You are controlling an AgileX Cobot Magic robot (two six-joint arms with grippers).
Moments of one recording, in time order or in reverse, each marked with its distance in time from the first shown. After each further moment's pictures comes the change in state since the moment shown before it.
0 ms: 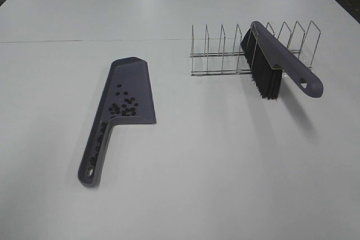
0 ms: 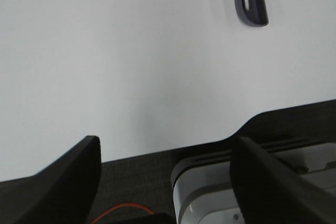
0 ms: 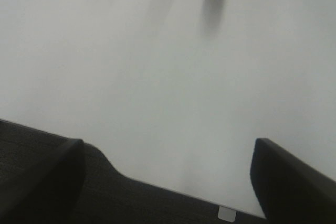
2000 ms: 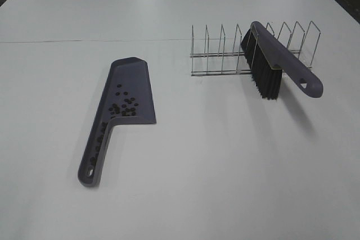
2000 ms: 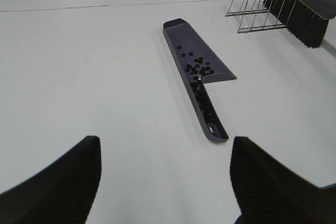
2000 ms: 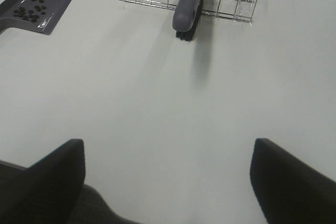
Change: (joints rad) left arm 0.000 -0.664 0.084 0.037 -0.035 0.085; right arm 0.000 -0.251 0.000 0.000 0.000 0.004
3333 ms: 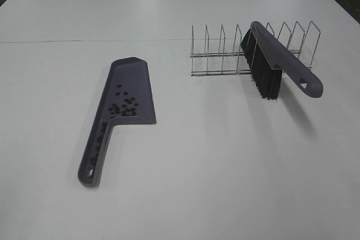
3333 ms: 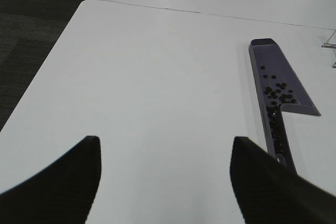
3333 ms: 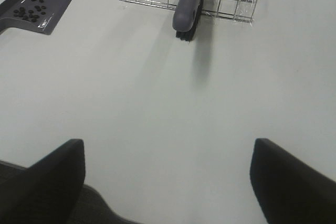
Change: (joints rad) left arm 0.358 0.002 0.000 0.000 0.000 -0.001; right arm 0.000 0.000 0.000 0.000 0.000 0.000
